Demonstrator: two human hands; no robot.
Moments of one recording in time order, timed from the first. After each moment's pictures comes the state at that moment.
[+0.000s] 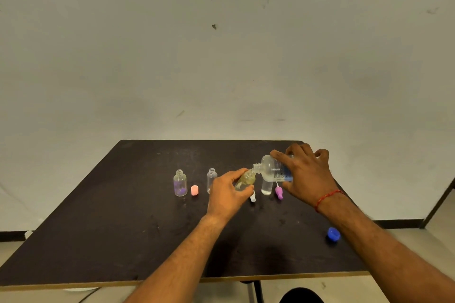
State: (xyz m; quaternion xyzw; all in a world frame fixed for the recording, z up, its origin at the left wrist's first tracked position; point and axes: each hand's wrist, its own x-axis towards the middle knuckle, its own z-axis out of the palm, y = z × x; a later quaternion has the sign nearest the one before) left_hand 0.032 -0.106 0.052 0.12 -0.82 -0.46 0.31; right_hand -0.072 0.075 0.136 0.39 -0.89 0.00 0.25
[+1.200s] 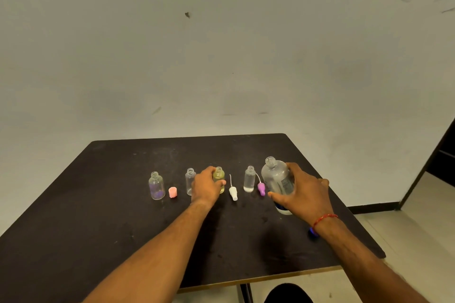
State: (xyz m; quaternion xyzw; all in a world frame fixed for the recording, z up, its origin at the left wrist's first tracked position) left_hand -0.042 -0.140 0.017 0.27 -0.85 -0.40 0.22; right_hand -0.077 0.118 0.089 0.26 -0.93 0.24 0.13
